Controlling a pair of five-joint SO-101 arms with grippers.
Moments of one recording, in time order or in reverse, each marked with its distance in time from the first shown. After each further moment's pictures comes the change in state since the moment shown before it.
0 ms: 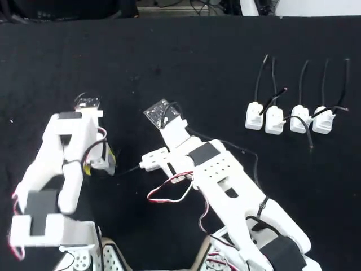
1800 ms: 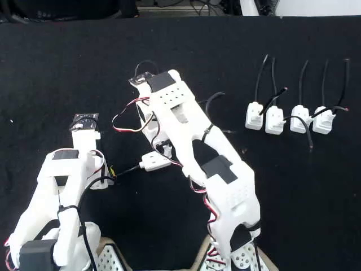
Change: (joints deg) left arm -0.8 -23.2 27.1 -16.7 -2.5; right arm 0.4 54.9 -71.5 46.2 -7.2
